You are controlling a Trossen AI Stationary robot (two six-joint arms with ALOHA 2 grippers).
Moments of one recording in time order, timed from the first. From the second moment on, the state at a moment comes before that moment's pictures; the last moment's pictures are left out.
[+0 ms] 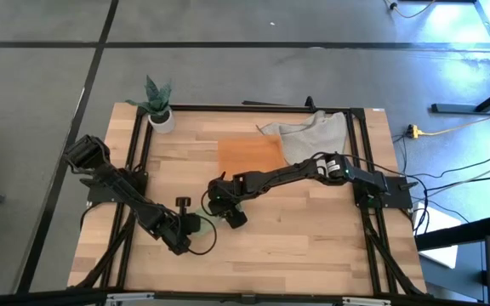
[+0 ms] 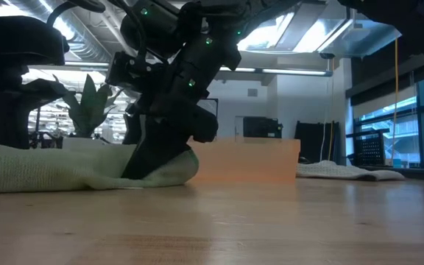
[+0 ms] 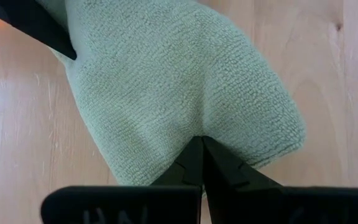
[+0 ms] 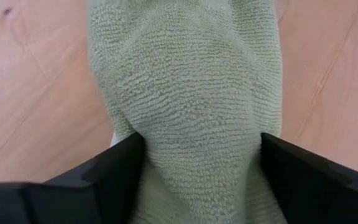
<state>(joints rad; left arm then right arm) -0.70 1.57 0.74 -0.47 -0.44 -0.65 0.10 2.39 1.86 -0.46 -0.10 -0.45</state>
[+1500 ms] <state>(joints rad) -0.76 1.57 1.23 -1.00 -0.45 -0.78 0.10 2.39 1.93 -0.59 -0.10 -0.39</state>
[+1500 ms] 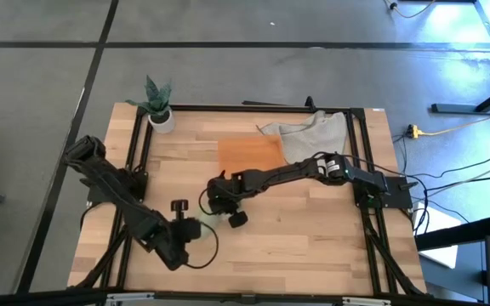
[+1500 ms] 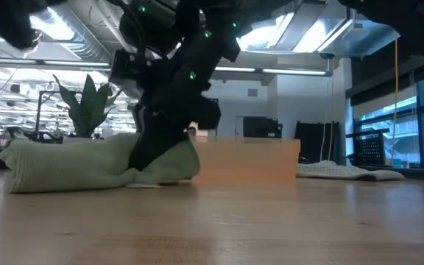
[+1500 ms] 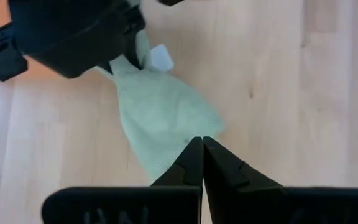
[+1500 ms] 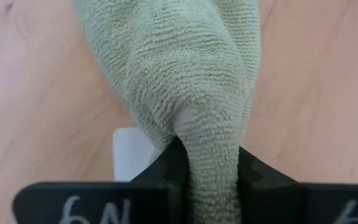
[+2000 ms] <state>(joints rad) -0.90 1.57 1.34 -1.18 -0.50 -0.97 0.08 2.39 2.30 -0.95 0.03 -0.32</state>
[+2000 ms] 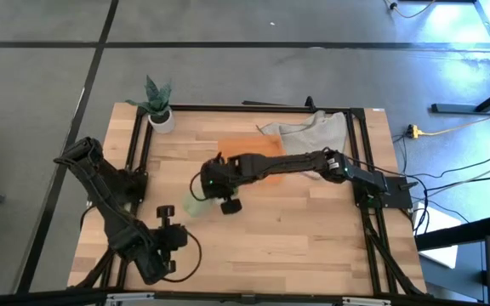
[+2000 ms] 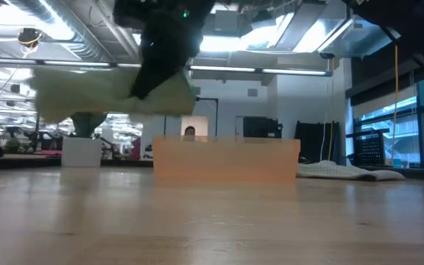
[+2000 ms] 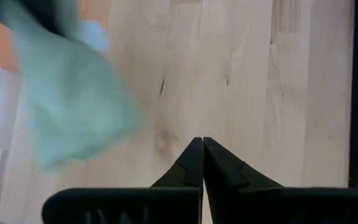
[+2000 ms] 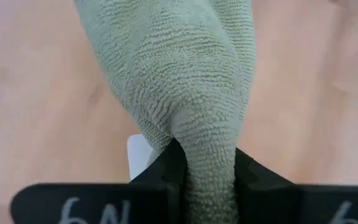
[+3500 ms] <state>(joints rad) -0.91 1.57 1.34 -1.24 -0.63 -1.02 -0.27 2.25 1.95 -0.96 0.14 -0.35</state>
